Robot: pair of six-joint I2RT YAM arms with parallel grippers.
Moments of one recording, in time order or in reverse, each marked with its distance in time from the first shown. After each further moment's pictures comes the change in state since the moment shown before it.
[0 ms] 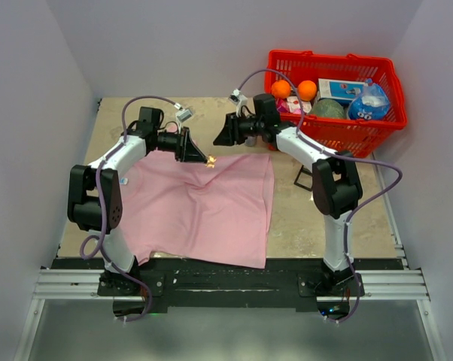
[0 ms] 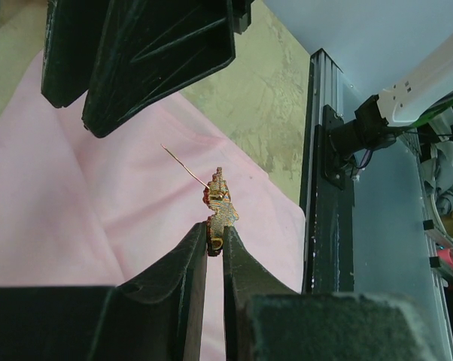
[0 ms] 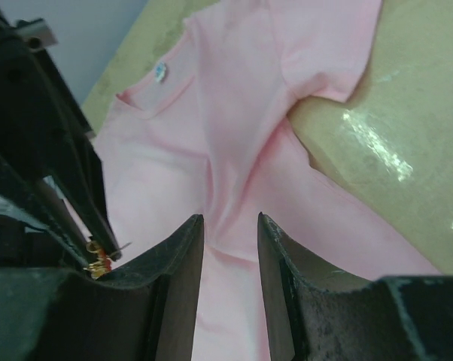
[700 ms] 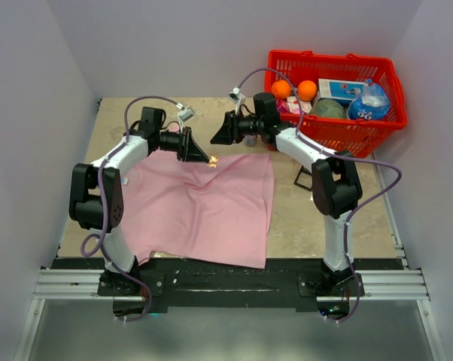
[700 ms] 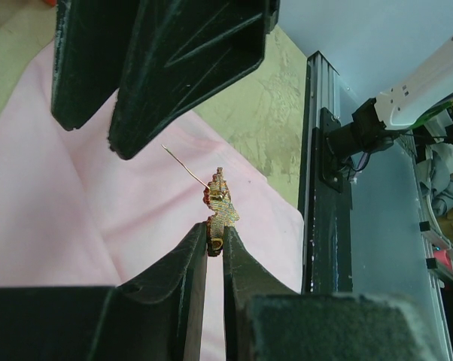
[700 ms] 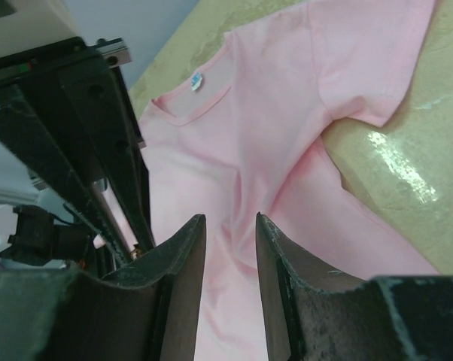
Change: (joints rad) left arm -0.012 0.016 0.000 0.045 0.006 -0.037; right arm 0.000 0.000 -0.007 0.124 -0.113 0.067
